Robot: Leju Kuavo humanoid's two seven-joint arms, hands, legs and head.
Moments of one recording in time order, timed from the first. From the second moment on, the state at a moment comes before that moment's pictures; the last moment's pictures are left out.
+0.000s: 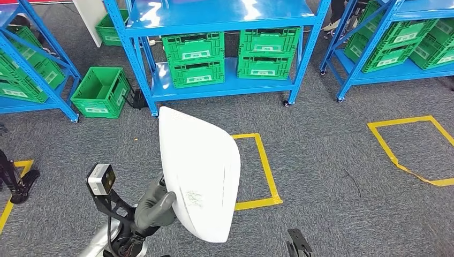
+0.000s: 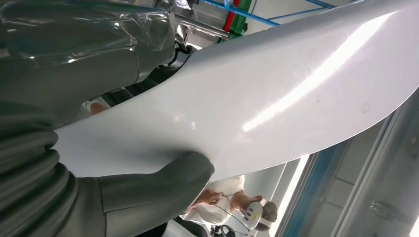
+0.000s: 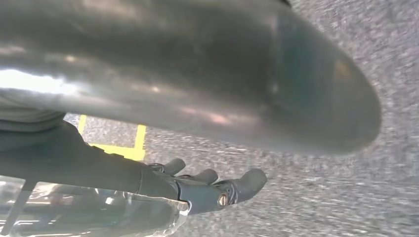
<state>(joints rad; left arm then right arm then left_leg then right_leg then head) -0.12 0.17 -0.67 -1.59 0.92 -0.62 -0.31 -0.15 -0.14 0.94 -0.29 -0.70 -0.12 0.07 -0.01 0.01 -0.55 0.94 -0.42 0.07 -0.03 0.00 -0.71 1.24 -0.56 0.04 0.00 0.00</state>
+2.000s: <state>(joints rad) -0.08 0.20 -0.67 -1.60 0.90 -0.66 -0.30 -0.12 -0.13 0.90 -0.30 -0.68 -0.10 0.07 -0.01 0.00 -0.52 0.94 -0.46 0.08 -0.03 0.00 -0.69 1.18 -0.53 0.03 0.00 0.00</state>
